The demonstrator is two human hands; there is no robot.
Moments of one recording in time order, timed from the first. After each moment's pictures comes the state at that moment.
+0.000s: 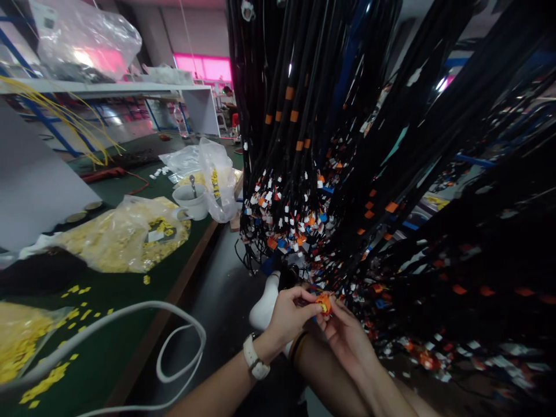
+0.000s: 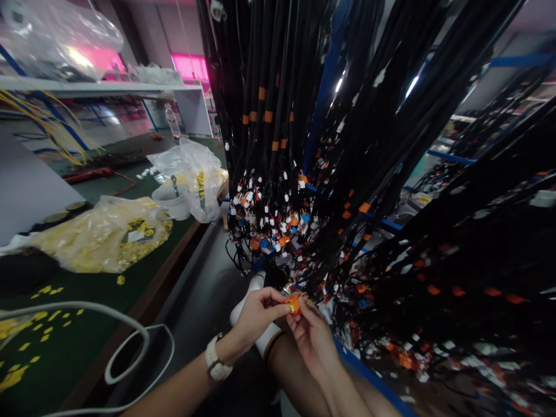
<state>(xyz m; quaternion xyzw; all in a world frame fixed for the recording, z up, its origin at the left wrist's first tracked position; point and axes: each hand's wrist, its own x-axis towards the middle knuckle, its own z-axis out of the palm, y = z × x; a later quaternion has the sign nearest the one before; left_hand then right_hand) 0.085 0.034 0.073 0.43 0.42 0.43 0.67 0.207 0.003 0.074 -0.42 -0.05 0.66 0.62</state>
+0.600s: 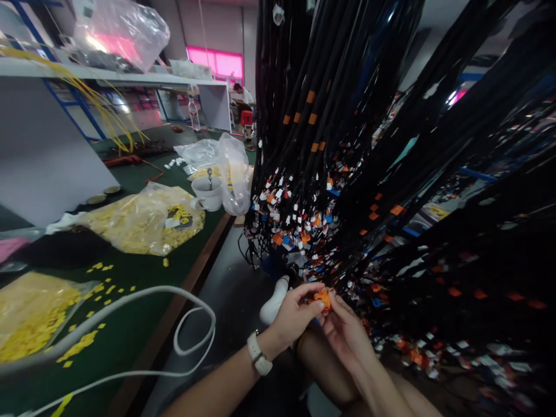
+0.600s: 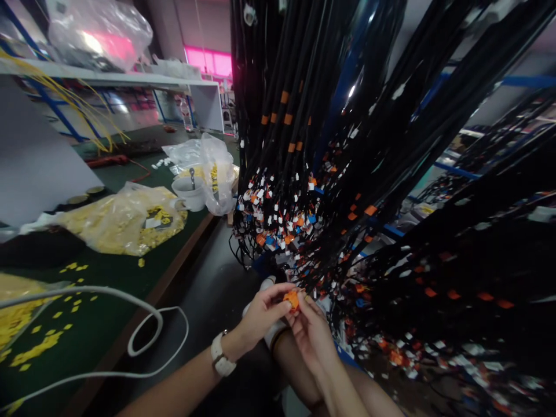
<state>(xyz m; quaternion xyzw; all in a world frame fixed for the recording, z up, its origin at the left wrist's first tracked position) 0.066 0.010 0.084 0.44 0.32 0.47 0.69 0.181 -0.012 0.097 -0.42 -0.12 0.66 0.61</state>
